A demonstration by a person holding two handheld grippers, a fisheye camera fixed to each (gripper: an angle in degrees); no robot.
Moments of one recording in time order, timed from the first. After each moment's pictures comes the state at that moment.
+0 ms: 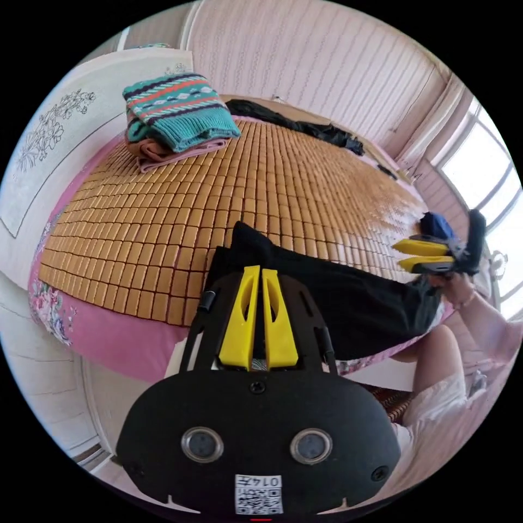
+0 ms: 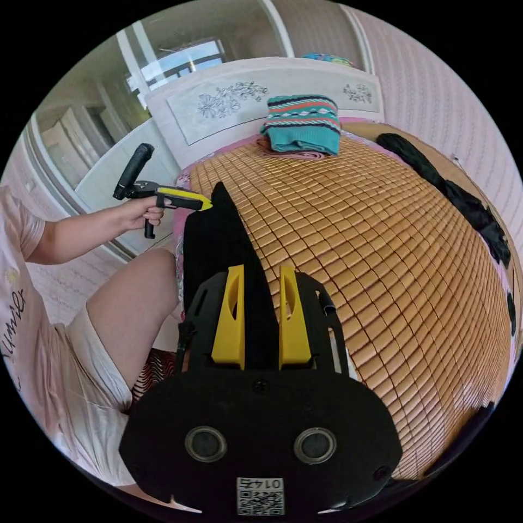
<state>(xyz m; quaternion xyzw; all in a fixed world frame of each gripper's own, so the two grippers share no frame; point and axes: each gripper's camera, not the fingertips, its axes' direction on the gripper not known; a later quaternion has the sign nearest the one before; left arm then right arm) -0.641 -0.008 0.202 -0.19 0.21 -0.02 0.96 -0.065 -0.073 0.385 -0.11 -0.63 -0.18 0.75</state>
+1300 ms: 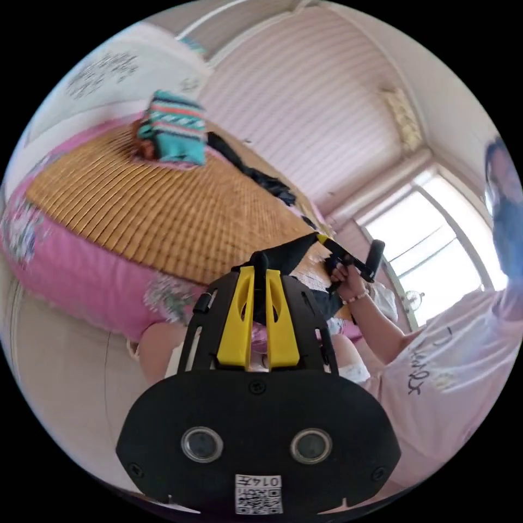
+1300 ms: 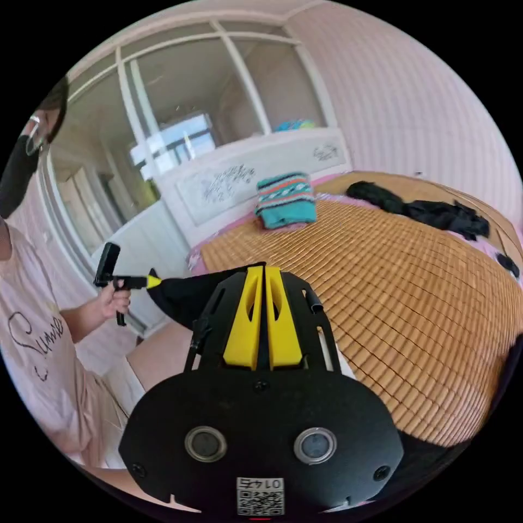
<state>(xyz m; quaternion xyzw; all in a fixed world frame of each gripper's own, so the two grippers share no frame) -0.612 0.023 0.062 -0.08 0.42 -0.06 0.90 0.099 -0.070 0.304 0.02 -0.60 0.13 0.79</state>
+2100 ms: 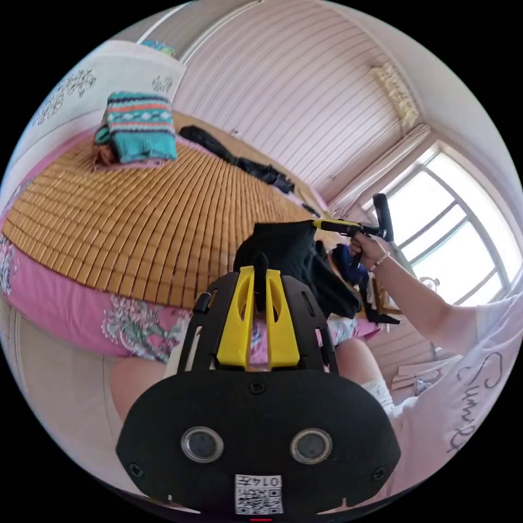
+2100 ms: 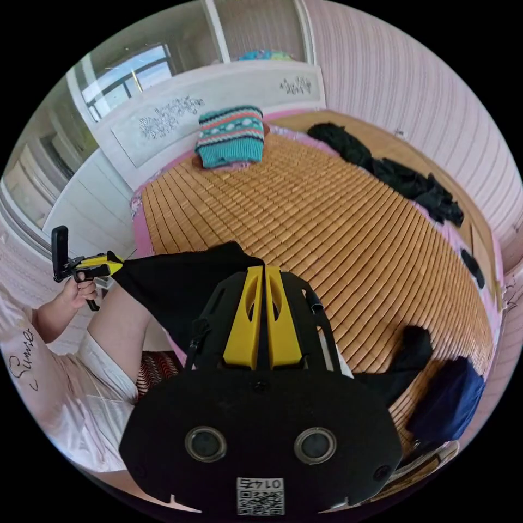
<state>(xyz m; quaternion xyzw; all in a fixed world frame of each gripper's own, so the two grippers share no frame) -0.558 0.046 0.148 -0.19 0.32 -0.09 0.93 -0.004 -0.143 0.350 -0.23 -0.54 -0.14 0.80</state>
